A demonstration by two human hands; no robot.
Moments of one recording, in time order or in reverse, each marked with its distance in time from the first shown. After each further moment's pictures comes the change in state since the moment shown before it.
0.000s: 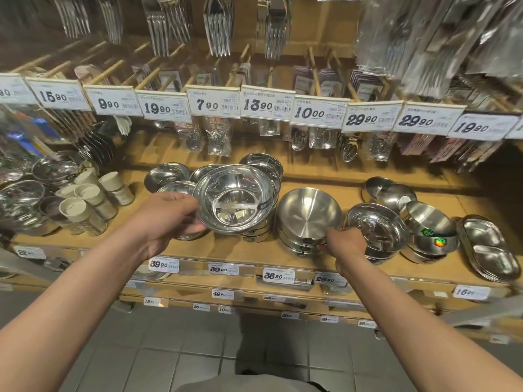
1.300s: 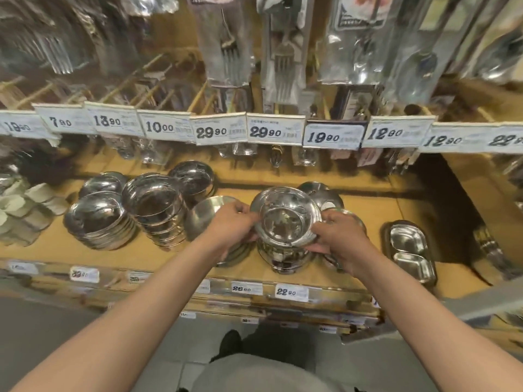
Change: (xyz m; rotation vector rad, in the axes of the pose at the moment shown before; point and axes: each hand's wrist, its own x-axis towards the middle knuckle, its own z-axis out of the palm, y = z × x) left_hand 0.022 -0.015 0.313 0.191 -0.057 0.036; right_hand 0.080 -0.027 -0.202 0.277 -0.502 -0.089
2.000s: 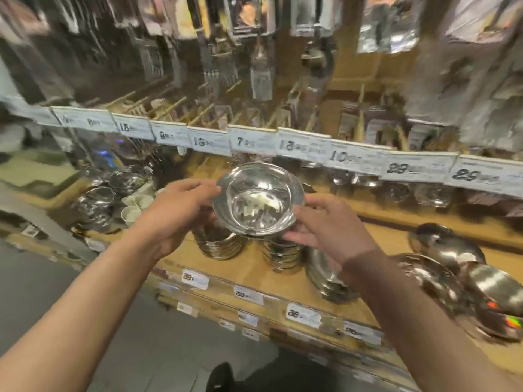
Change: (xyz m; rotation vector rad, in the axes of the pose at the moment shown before) left_hand -0.063 0.010 -0.310 -0.140 0.291 0.166; right_hand -0.067 -0.061 0.282 -0.021 -0.328 -0.146
